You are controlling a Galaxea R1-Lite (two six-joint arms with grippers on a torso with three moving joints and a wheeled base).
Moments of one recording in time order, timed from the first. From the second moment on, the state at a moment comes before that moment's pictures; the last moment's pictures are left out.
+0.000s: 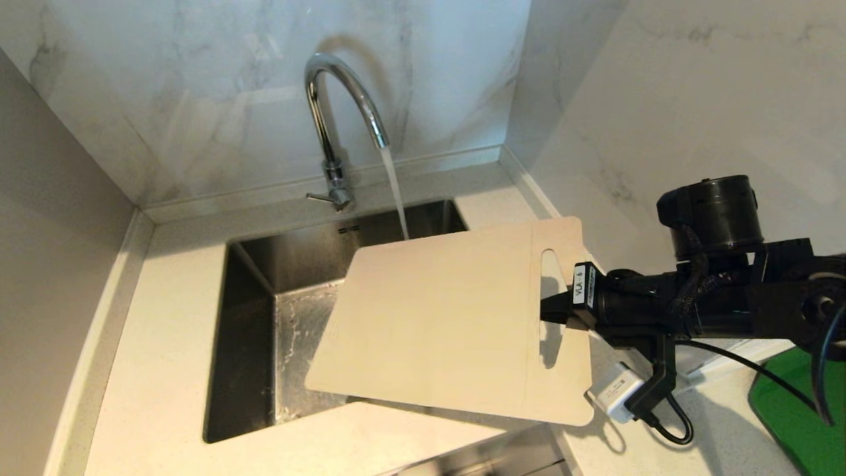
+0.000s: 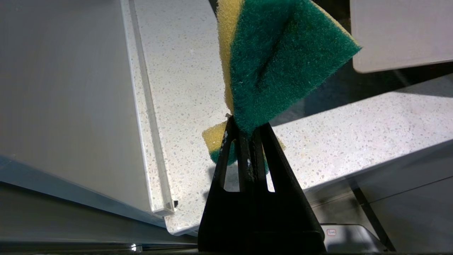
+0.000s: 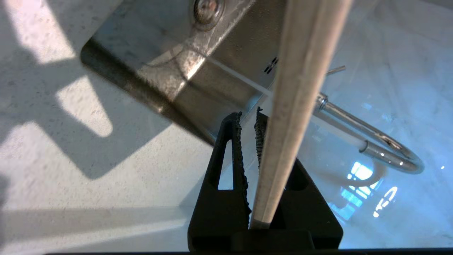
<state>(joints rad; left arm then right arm) 0.00 0.00 0.00 0.00 0.00 0.00 0.21 1.60 -1.02 0.01 0.58 -2.53</state>
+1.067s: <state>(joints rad) 0.00 0.00 0.00 0.00 0.00 0.00 0.25 1.64 -1.09 0.18 0.74 -2.55</state>
